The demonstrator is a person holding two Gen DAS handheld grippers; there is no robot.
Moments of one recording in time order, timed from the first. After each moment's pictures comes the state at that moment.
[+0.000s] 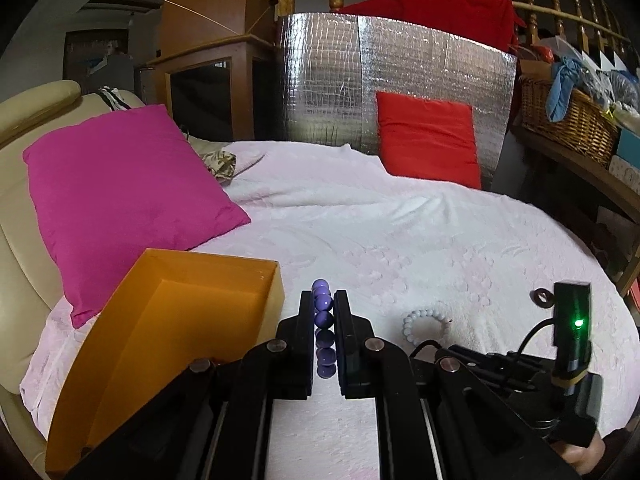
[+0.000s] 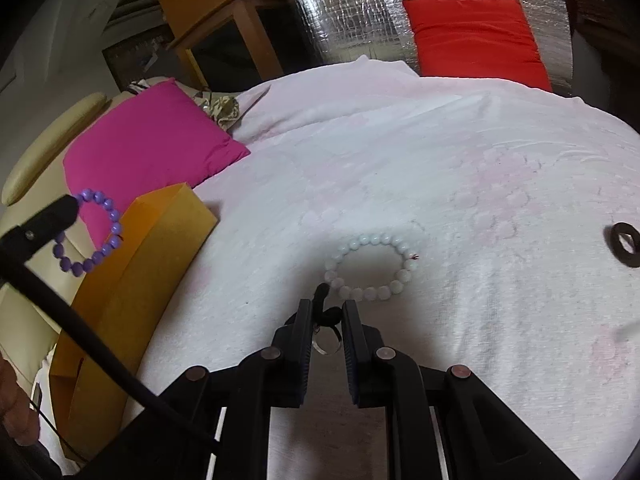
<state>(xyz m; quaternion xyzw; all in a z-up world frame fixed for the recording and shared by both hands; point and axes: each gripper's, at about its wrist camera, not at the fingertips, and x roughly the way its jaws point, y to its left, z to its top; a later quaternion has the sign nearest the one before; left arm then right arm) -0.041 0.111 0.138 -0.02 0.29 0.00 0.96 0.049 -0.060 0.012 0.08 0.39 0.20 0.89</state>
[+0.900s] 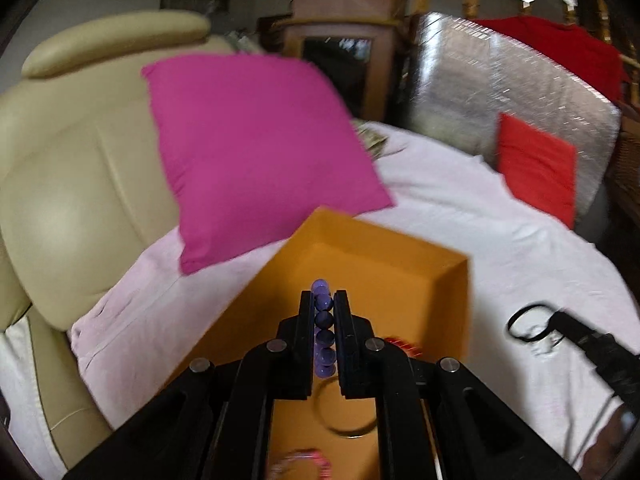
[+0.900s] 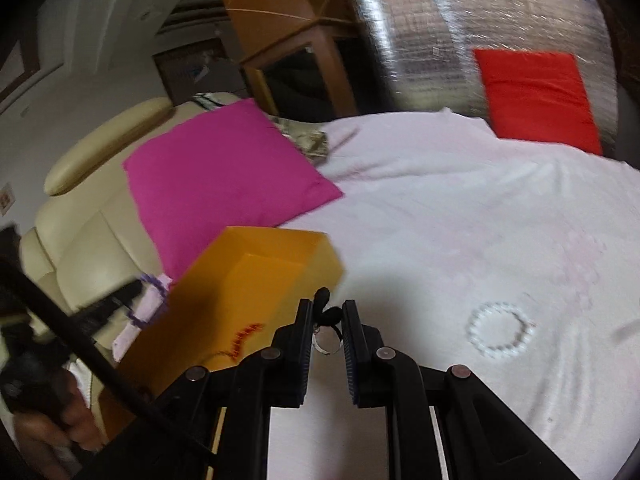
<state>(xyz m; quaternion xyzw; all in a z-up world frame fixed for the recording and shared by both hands) -0.065 0.265 0.109 -0.10 0.32 0.16 0.93 0.018 0.044 0.084 0.06 0.32 0.28 0.90</state>
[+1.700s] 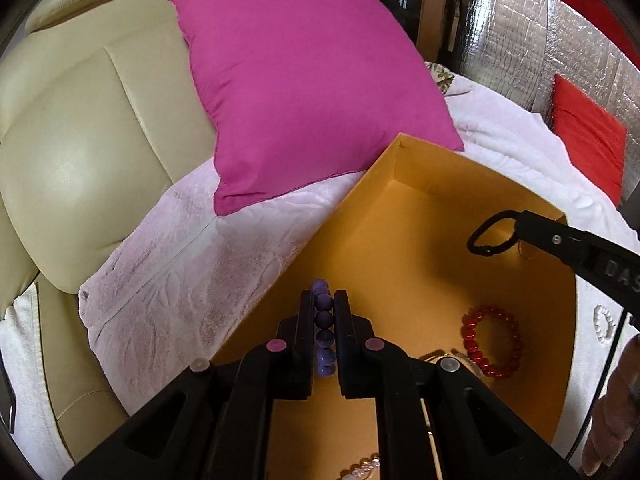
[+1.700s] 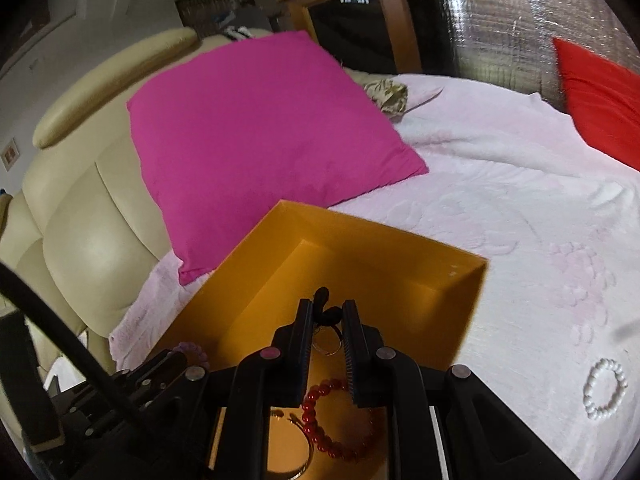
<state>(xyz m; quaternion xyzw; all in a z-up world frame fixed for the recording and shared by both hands) -0.047 0.315 0.055 -0.11 0.41 0.21 0.88 0.078 0.188 0.060 -0.01 0.39 0.31 0.87</state>
